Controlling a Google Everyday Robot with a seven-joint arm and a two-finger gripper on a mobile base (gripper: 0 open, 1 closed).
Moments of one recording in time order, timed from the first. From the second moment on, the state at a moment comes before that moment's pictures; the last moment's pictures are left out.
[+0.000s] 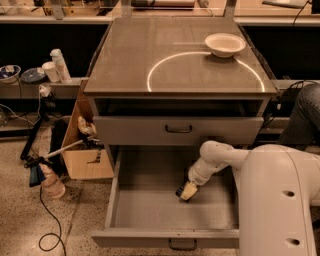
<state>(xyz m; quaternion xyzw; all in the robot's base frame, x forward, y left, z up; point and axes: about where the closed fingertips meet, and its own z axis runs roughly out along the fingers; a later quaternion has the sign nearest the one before) 0.598 -0.133 0.343 -0.56 0.80 0.17 0.10</state>
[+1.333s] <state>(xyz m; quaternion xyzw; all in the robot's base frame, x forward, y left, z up) 0.598 -0.133 0.352 -0.56 0.80 0.17 0.10</state>
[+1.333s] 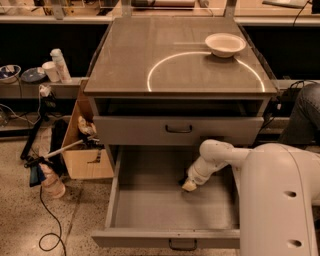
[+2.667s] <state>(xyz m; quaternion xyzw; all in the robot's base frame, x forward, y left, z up) 0.593 -0.126 0.417 -0.61 0.77 0.16 0.13</state>
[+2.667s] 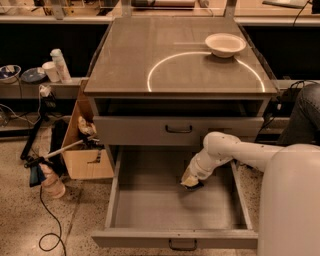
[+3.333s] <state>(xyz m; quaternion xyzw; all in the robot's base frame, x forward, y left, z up) 0.589 -0.130 0.445 -0.61 0.76 0.16 0.15</state>
